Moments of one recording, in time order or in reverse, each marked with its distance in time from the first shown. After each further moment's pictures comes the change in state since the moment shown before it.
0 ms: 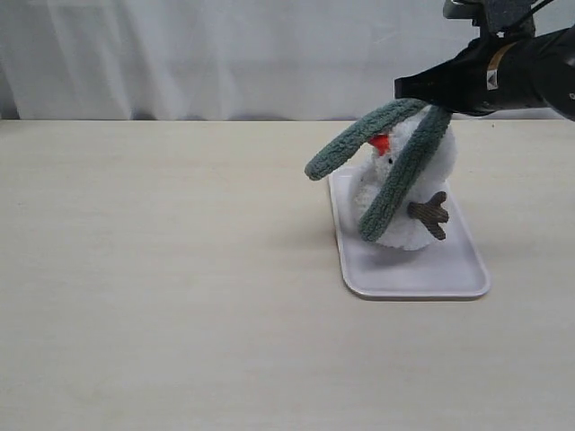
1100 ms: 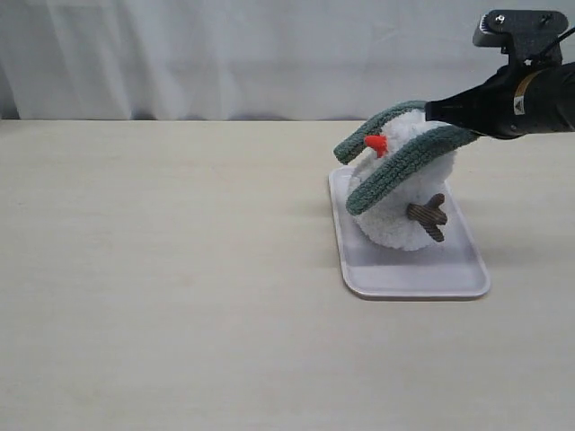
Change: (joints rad) left arm 0.000 0.000 0.000 0.000 0.000 0.000; right arm -0.098 0.015 0.078 -0.045 -0.043 0.018
